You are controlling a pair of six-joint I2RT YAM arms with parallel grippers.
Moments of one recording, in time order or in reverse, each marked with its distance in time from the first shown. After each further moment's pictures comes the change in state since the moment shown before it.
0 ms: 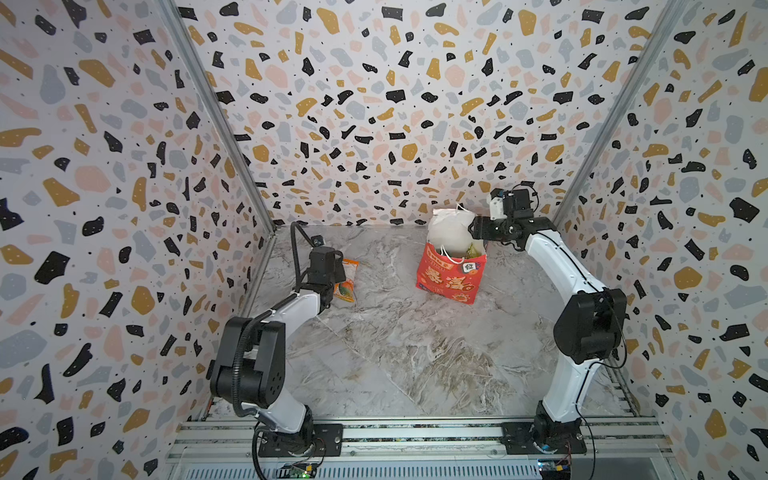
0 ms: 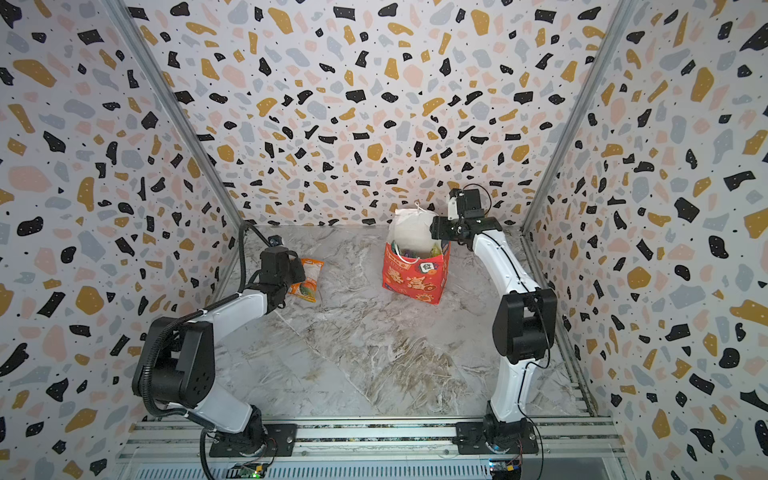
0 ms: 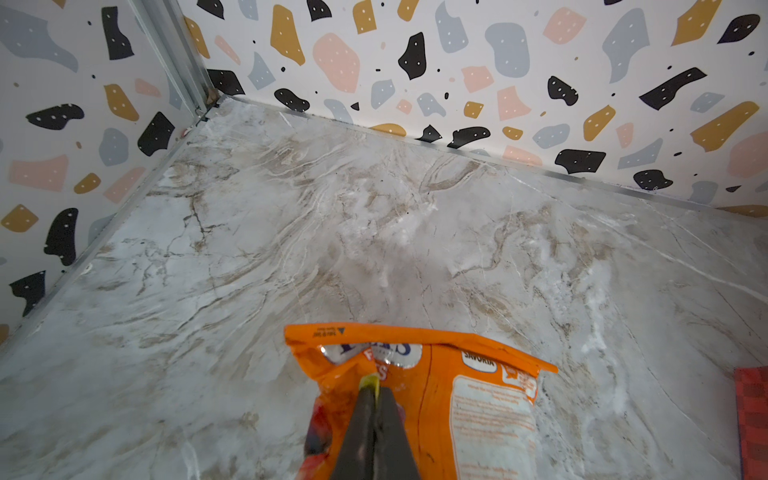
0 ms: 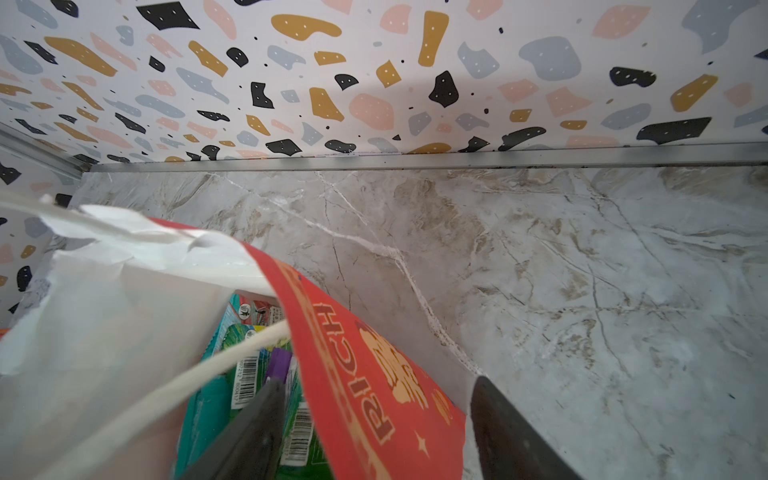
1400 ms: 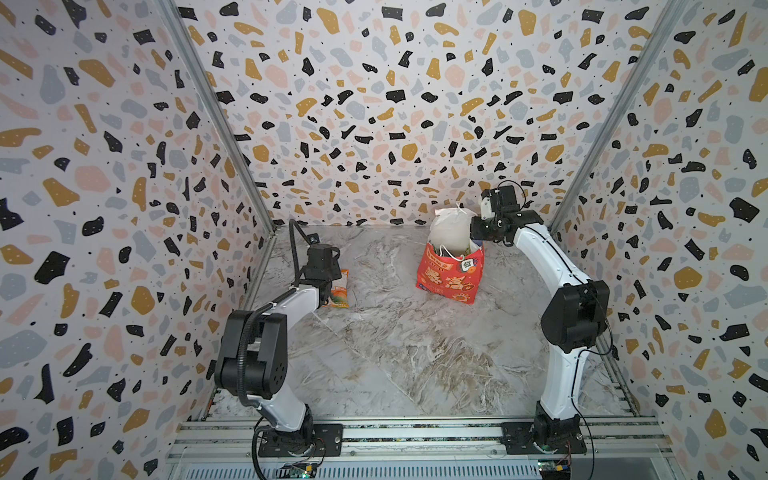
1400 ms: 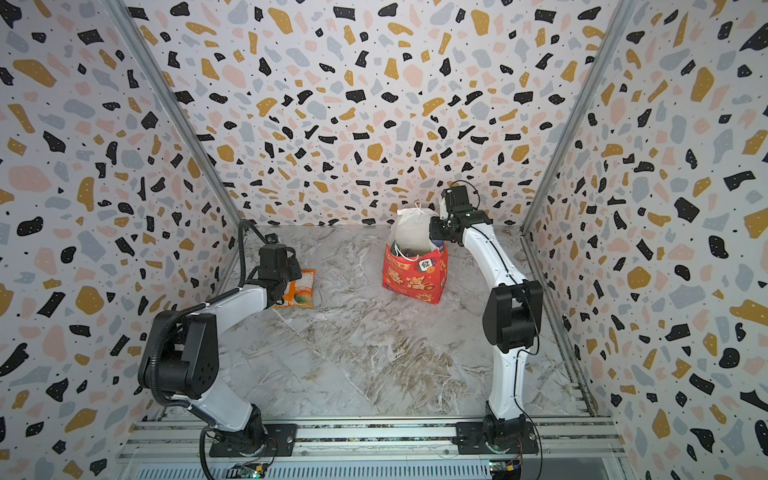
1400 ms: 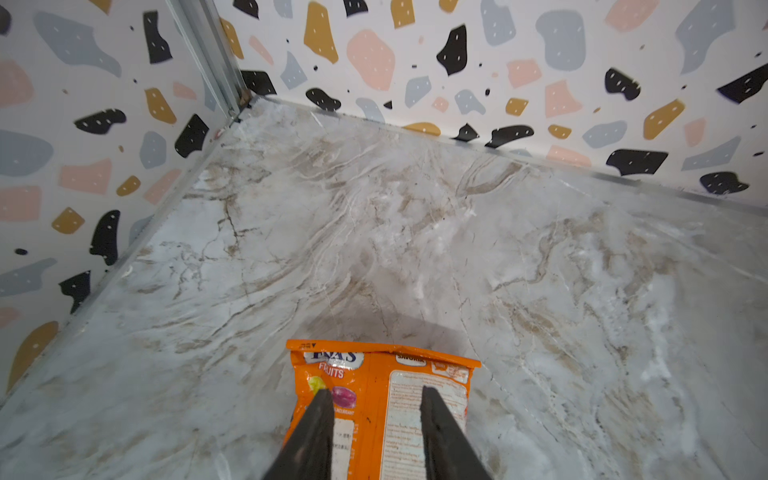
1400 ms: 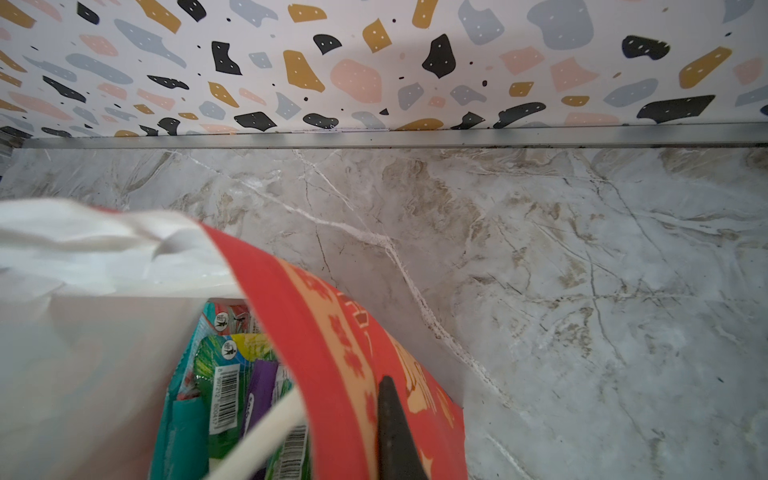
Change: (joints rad) left arm 0.031 0.023 0.048 -0.026 -0.045 0.043; right arm 0.032 0.127 0.166 -0.132 0.091 0.004
